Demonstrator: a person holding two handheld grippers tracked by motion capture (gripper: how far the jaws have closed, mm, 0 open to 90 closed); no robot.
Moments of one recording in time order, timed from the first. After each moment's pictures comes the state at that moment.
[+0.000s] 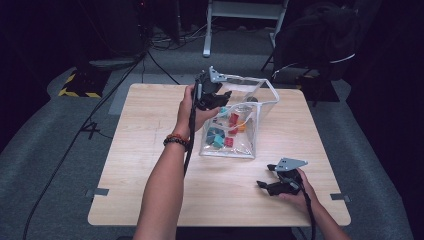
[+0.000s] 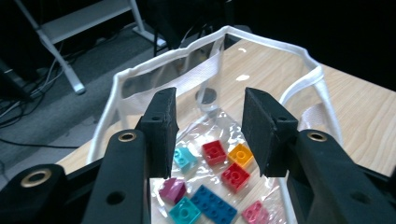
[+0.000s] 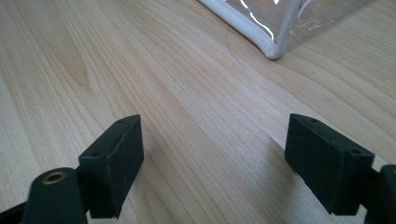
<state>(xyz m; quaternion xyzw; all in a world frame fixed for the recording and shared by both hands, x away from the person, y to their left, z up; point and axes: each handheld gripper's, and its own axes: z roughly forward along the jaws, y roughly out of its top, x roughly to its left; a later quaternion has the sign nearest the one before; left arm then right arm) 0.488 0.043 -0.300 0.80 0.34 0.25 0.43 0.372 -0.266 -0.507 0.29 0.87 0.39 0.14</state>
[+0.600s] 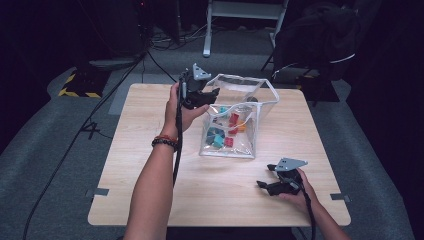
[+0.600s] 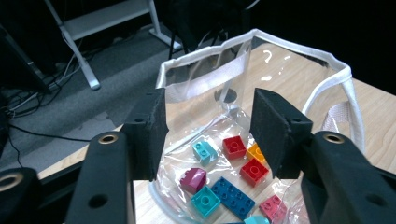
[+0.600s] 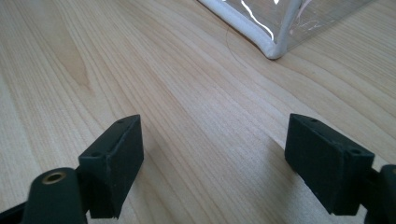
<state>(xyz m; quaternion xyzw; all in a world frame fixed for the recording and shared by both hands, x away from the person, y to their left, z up) 0.482 0.078 -0.296 0.77 0.37 0.26 0.44 0.372 -0.266 -0.507 0.29 0.87 0.38 0.13</state>
